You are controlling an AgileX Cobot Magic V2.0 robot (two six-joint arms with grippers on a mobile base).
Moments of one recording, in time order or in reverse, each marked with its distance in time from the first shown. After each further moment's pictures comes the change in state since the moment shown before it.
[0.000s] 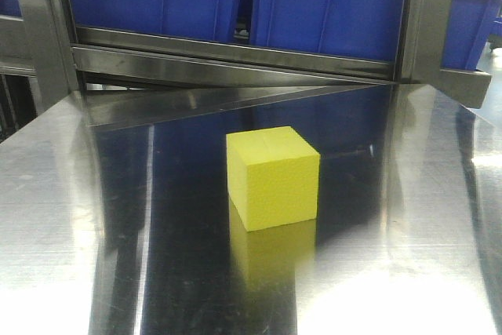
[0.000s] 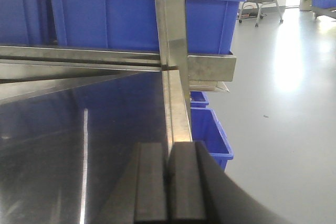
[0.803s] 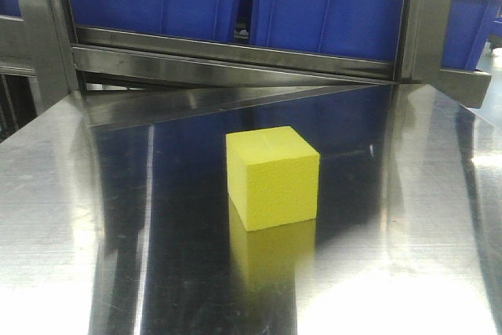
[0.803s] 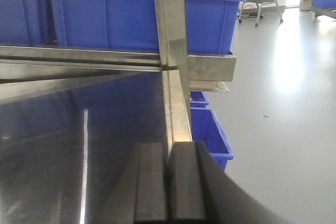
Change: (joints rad) left arm 0.000 0.000 0.000 0.000 0.000 0.000; right arm 0.000 0.000 0.000 0.000 0.000 0.000
